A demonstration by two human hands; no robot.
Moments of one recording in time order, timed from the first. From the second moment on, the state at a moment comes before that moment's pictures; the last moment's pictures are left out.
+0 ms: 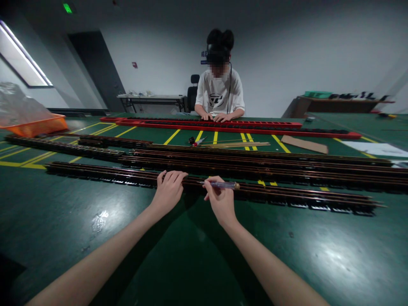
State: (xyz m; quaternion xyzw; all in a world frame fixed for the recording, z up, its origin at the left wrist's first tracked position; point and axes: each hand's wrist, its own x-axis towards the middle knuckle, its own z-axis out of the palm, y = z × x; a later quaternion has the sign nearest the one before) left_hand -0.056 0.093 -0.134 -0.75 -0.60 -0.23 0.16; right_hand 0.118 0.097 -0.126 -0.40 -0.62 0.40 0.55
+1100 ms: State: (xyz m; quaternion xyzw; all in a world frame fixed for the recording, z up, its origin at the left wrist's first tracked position) left_hand -0.057 0.094 -0.133 -0.75 -0.59 -0.23 0.17; right_hand 0.118 0.097 -0.125 -0.40 -0.61 0.41 0.55
